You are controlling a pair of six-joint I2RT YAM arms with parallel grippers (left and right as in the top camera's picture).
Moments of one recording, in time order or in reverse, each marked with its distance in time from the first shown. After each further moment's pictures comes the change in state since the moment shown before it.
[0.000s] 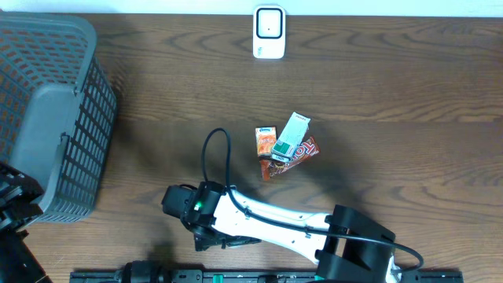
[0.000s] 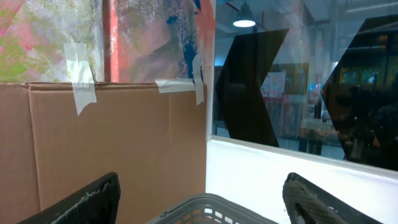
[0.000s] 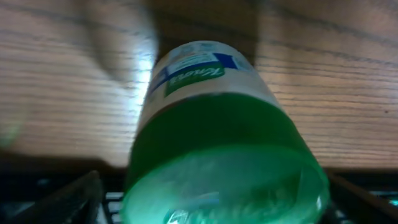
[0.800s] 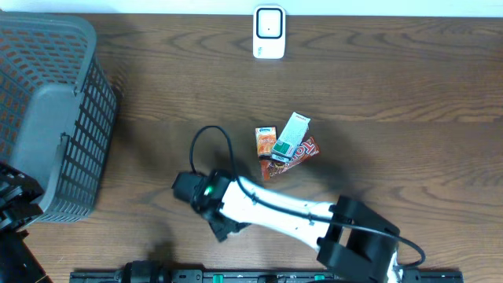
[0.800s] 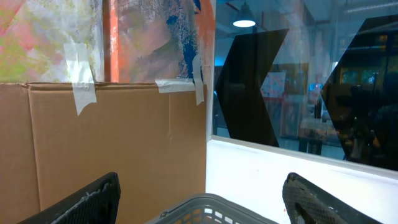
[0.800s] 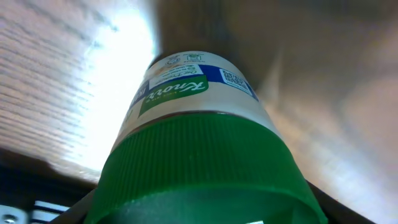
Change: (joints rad) left arm 0.000 0.000 0.000 0.000 0.000 0.000; right arm -0.090 -0.005 -0.035 0.053 0.062 -0.537
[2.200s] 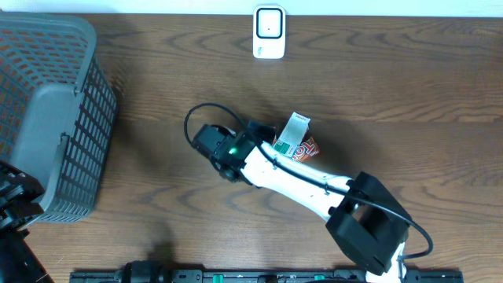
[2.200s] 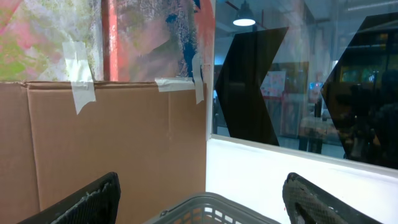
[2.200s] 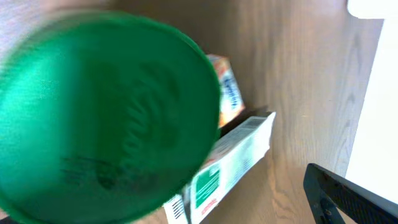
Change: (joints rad) left arm 0.000 0.000 -0.005 0.000 0.000 0.000; right arm -0.196 -0.004 -0.001 0.227 0.649 -0.828
